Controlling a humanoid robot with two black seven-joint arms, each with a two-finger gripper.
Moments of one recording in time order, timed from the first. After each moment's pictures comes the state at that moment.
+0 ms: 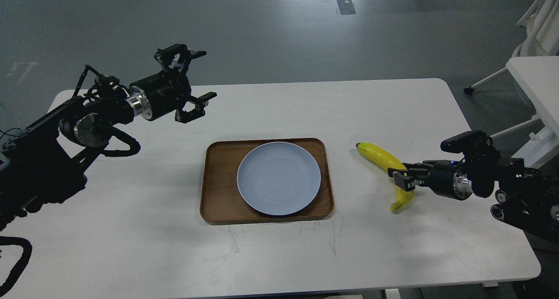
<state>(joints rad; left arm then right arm) -0.88 0.38 -0.62 -0.81 0.09 -0.41 0.09 0.87 -0.73 -0.08 1.10 -1.52 0.01 0.23</state>
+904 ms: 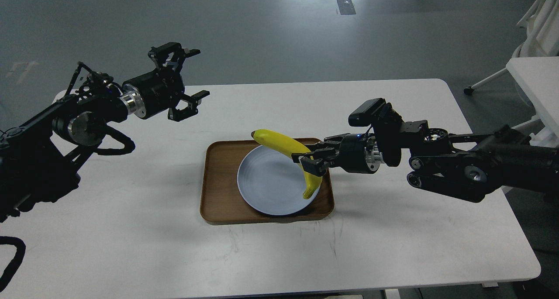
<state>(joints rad) -0.88 0.41 -0.62 -0.81 0.12 -0.40 0.08 1.16 -0.39 -0.26 1.12 -1.40 0.00 0.30</state>
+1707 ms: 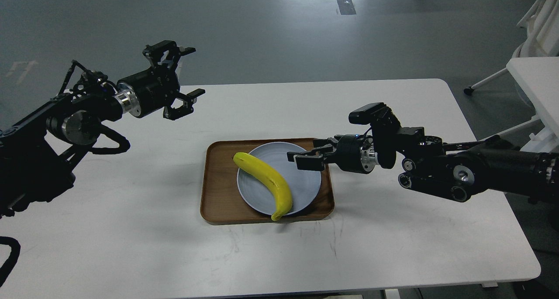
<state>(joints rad) -0.88 0.42 -0.62 -0.81 0.12 -0.41 0.08 1.15 -0.37 -0.25 1.06 -1.23 -0.05 0.29</state>
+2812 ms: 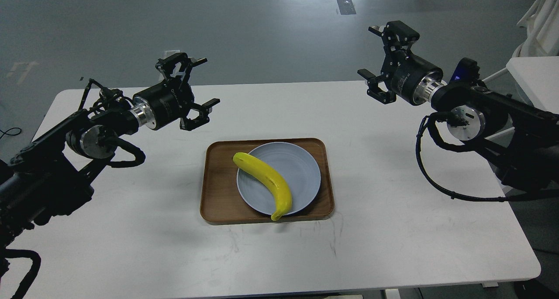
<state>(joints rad) -0.79 0.35 -0.70 -0.83 0.10 -0.39 0.08 0.98 -0.53 0.31 1.06 0.01 0.06 0.16</state>
